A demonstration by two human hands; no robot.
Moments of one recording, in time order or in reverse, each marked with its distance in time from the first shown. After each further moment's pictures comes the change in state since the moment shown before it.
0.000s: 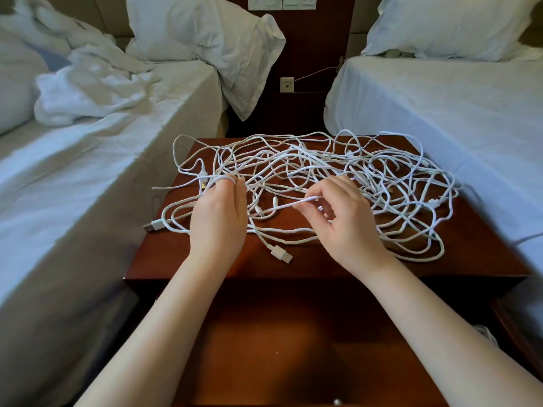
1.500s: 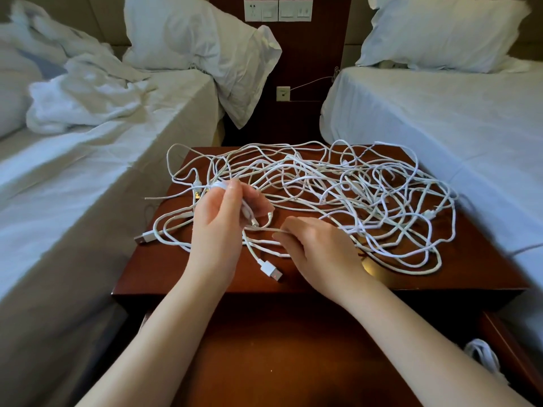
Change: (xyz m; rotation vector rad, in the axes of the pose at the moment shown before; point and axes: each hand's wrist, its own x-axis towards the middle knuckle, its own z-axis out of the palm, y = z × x) left_hand 0.001 0.036 -0.011 -0.949 -0.138 -0.389; right_hand -0.012 -0.010 0.015 -0.155 -0.296 0.091
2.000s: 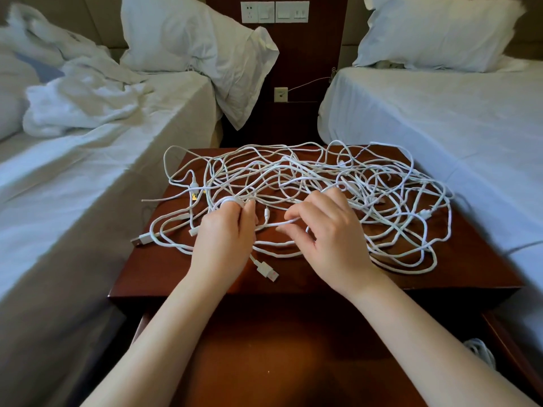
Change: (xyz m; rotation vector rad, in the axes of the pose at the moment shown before) left_hand 0.001 -0.020 -0.006 0.804 -0.026 0.128; right_hand 0.006 0.010 -0.012 -0.061 0.313 -0.182
